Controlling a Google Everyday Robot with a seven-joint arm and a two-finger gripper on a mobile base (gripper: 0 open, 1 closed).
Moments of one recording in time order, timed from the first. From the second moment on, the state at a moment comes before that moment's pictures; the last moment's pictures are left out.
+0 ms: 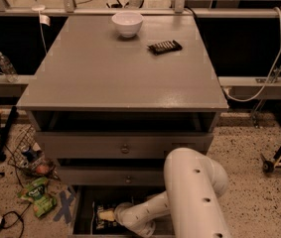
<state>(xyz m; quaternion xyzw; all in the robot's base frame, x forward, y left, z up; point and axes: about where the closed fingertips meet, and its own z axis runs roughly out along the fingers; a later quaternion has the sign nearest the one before) 0.534 0.119 0.152 -0.19 0.92 0.18 0.30</state>
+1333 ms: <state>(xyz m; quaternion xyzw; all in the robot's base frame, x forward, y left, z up) 0.514 0.050 0.240 -0.16 0.88 0.18 0.41</state>
